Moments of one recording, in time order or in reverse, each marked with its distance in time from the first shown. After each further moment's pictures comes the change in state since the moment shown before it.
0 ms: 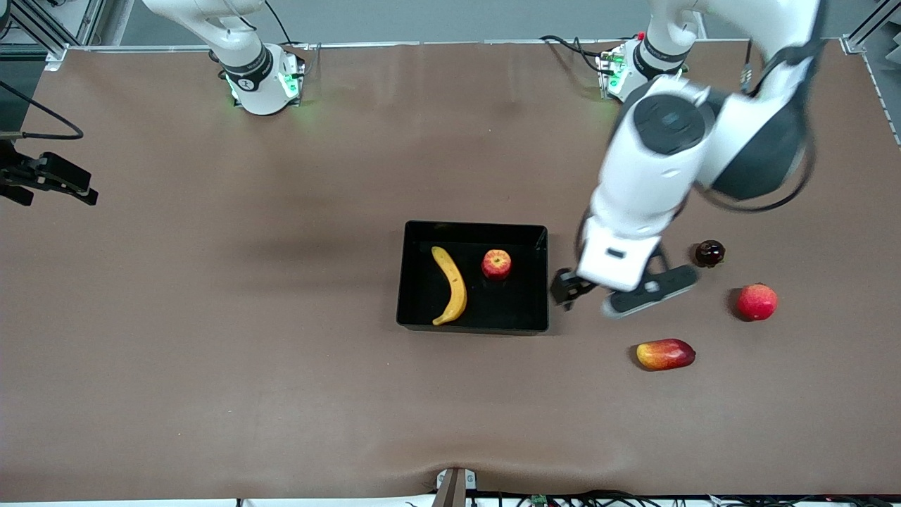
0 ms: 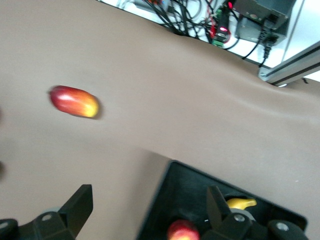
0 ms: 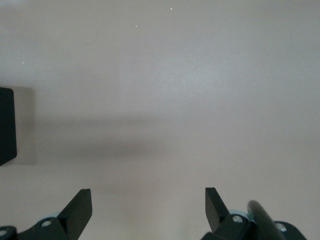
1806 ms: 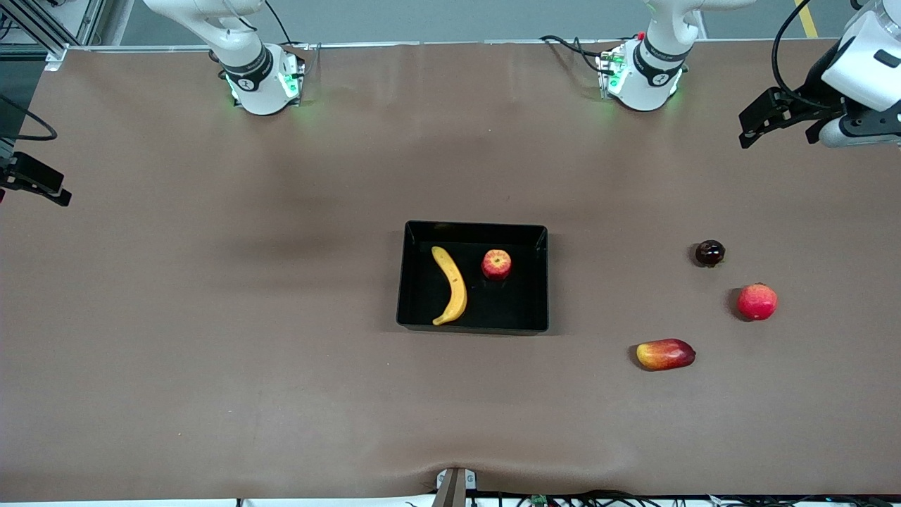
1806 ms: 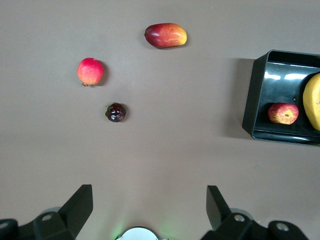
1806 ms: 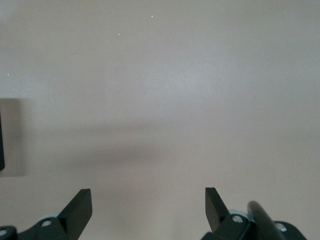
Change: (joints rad) left arm 0.223 -0.524 0.131 -0.306 -0.235 -0.402 0.674; right arm -0.035 0.001 -0.008 0.017 -0.023 0.009 0.001
